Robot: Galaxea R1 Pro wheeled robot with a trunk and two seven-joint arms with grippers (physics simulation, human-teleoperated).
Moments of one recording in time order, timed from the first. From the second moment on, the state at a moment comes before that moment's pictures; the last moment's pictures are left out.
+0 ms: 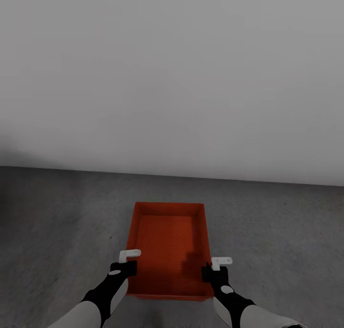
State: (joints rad) left arm -0.60 -0.11 -0.01 -0.34 0.04 0.06 0.20; right arm -0.65 0.12 0.29 -0.08 -0.22 -0.33 -0.16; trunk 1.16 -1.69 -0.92
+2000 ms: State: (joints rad) left arm -0.60 -0.10 -0.01 -0.34 0.05 0.06 0.20; right arm -0.65 0.12 0.29 -0.07 -0.23 -0.33 -0.16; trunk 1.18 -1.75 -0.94
